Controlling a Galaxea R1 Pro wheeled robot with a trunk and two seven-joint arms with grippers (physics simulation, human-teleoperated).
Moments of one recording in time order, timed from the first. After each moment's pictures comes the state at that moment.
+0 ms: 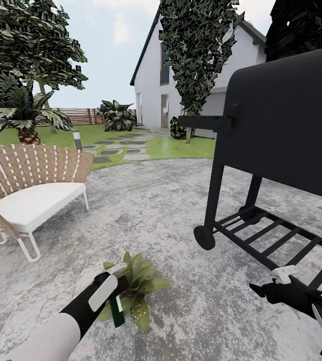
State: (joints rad) left arm -0.65 0.00 -0.45 -0.64 1.03 0.41 0.59; right arm -0.20 -0.33 -0.23 -1.42 0.08 0.68 0.60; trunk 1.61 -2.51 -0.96
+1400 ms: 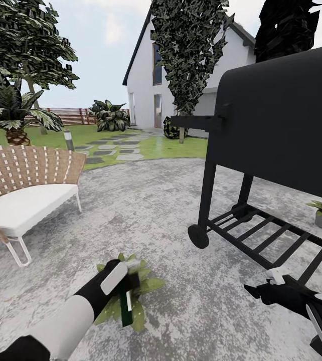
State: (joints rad) left arm -0.76 -0.07 -0.45 -0.56 1.03 0.65 0.59; right arm -0.20 -0.31 -0.20 -1.42 0.08 0.68 0.60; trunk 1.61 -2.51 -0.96
